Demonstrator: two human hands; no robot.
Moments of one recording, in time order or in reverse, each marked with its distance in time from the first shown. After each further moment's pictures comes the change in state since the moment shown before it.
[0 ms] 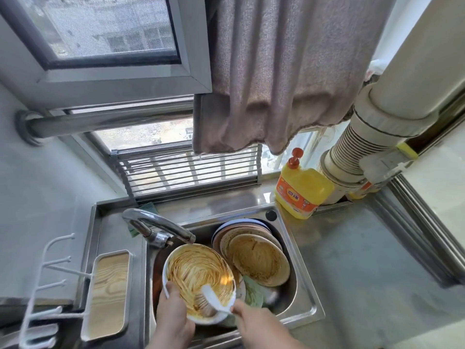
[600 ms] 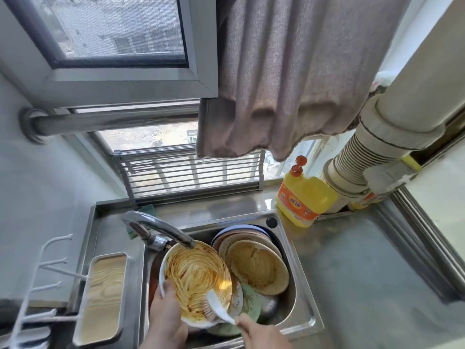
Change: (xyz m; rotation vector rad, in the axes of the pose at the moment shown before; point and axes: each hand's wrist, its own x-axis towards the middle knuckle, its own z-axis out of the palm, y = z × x) left_hand 0.010 0.010 0.004 0.051 -0.075 0.072; right_hand -0.001 0.019 0.015 -0.055 0.122 0.037
